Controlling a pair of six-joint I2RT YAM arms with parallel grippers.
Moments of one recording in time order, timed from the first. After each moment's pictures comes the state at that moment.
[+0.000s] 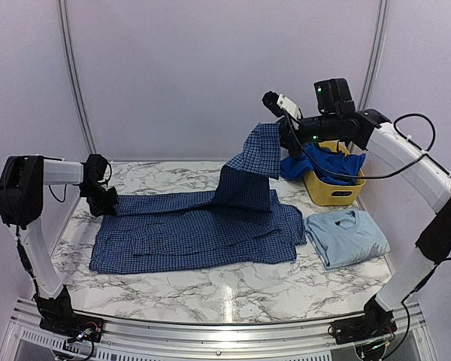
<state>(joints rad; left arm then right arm) -0.04 1.90 1.23 -0.56 0.07 -0.45 0.50 1.59 1.70 -0.61 -0.54 -0.56</state>
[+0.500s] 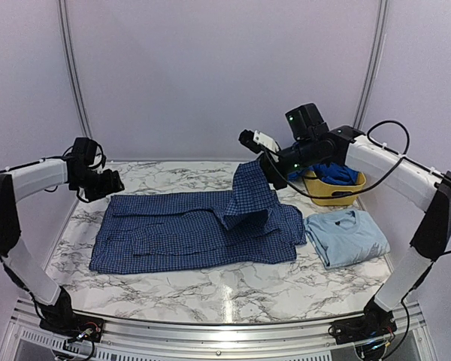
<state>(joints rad) -0.08 1.62 1.14 -0.49 0.11 -0.36 0.61 1.64 1.57 -0.66 -0.57 -0.55</state>
